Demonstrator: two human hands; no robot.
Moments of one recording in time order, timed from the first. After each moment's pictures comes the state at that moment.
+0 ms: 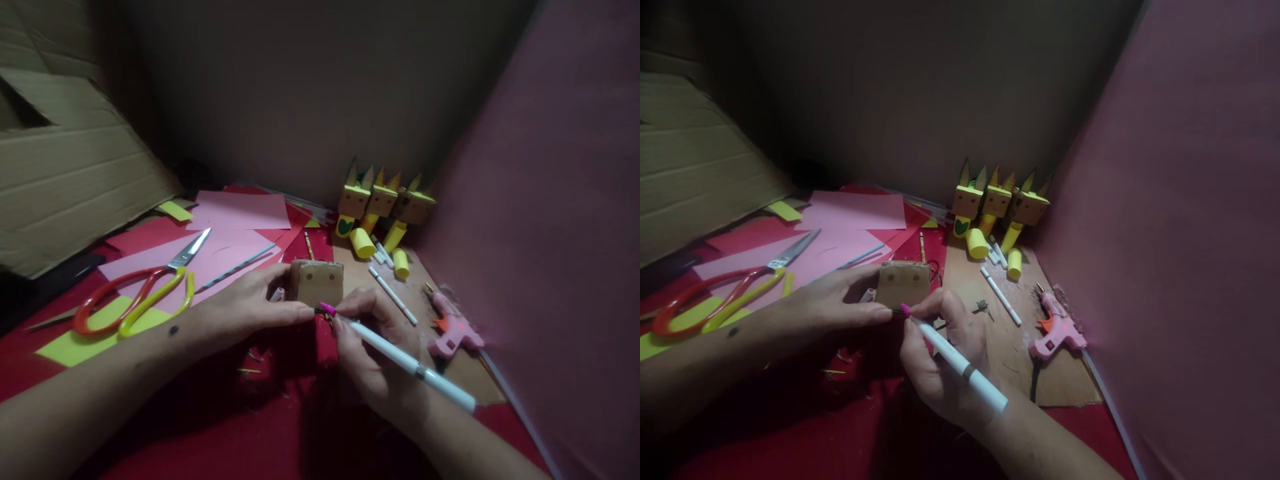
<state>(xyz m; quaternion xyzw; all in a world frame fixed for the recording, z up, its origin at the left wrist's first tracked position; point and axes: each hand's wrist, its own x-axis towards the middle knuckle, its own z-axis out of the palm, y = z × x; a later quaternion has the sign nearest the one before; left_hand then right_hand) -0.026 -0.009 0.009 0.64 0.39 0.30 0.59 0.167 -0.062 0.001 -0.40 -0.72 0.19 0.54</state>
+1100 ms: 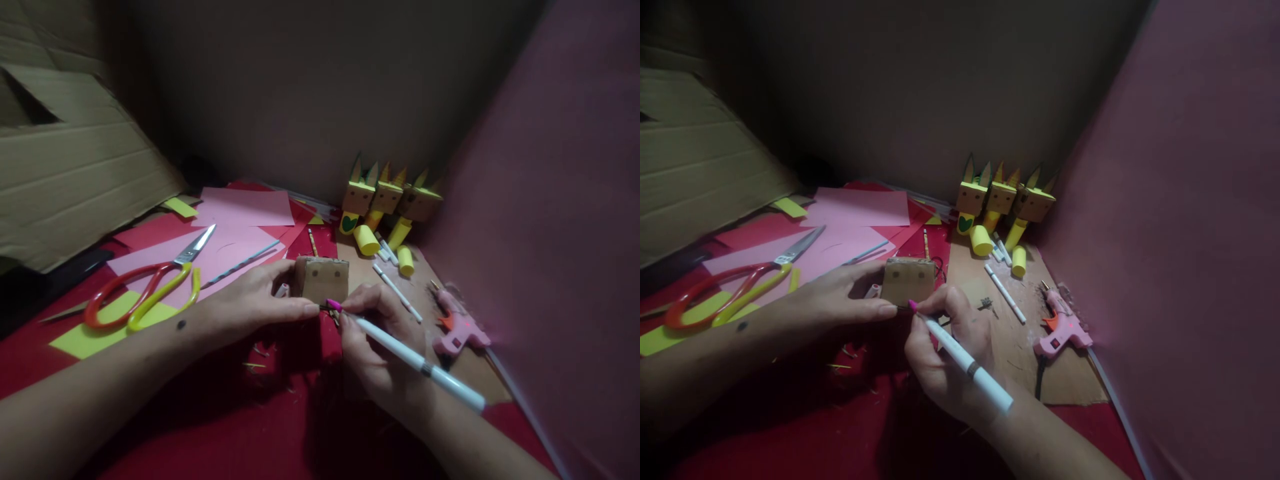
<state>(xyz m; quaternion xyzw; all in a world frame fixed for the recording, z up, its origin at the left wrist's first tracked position) -0.027 -0.011 0.012 0.67 0.43 0.29 0.54 0.168 -0.061 0.001 -0.41 -0.74 0.14 0.52</state>
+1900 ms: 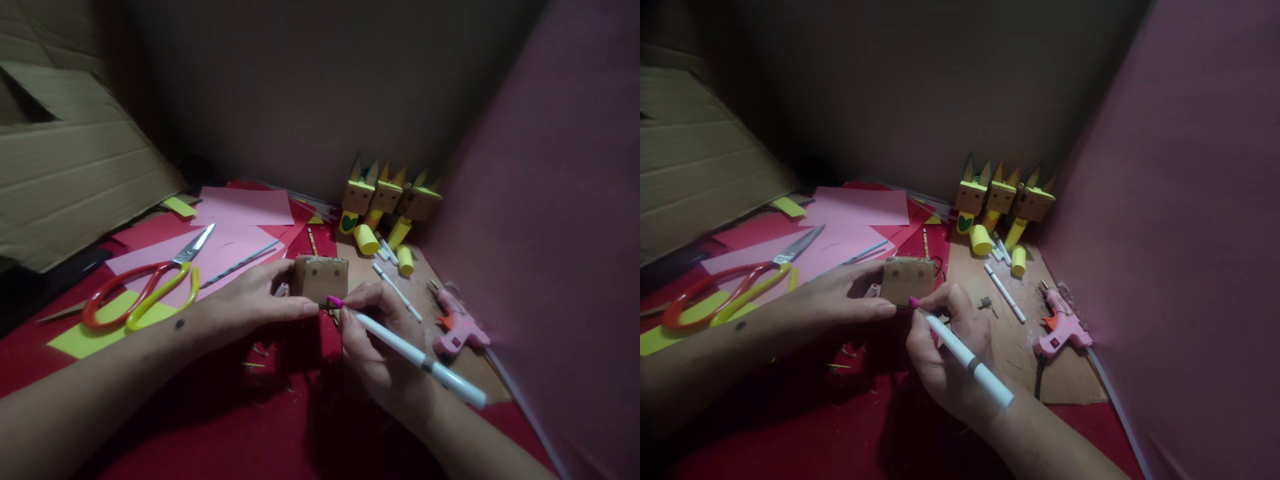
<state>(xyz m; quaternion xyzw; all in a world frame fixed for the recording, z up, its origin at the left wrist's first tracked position) -0.026 -0.012 0.012 0.65 0.39 0.31 0.58 0.167 -0.061 -0.001 -0.42 -0.72 0.14 0.53</state>
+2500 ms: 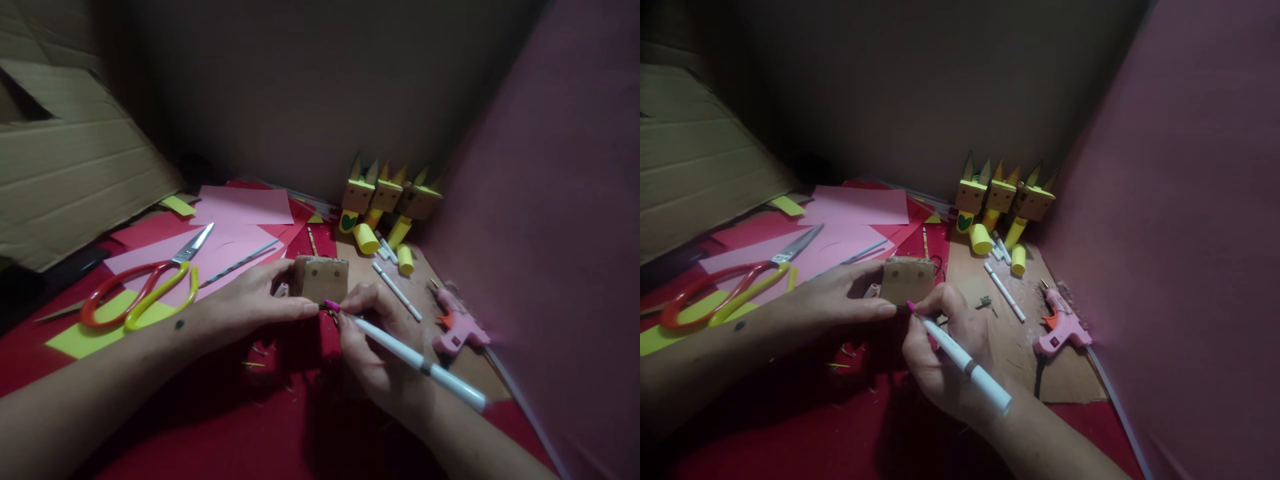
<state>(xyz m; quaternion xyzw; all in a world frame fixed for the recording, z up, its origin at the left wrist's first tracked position) -0.026 -0.012 0.011 0.65 0.40 0.30 0.57 0.168 -0.059 0.001 -0.40 -0.74 0.16 0.52</state>
